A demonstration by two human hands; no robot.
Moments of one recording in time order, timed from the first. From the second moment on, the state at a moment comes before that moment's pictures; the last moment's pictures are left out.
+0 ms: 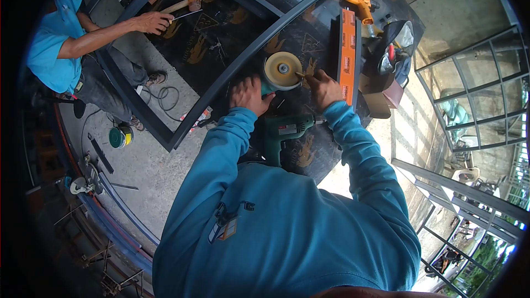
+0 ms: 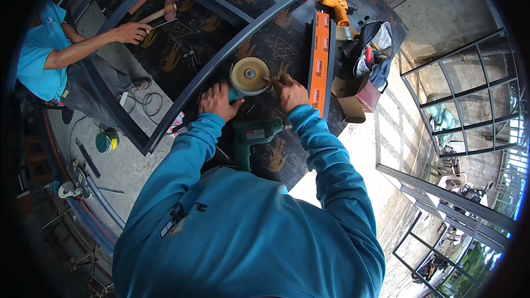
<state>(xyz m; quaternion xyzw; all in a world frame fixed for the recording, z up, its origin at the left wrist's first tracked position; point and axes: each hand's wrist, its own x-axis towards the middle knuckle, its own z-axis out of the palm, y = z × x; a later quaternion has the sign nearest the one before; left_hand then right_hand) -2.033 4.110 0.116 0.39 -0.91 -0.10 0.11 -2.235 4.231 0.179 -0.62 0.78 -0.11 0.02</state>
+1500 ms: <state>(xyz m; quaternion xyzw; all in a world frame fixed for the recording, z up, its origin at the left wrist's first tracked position) -2.033 4.109 0.118 0.39 -0.91 -0.11 0.11 -2.235 4.231 0.174 -0.63 0.77 -0.12 0.01</state>
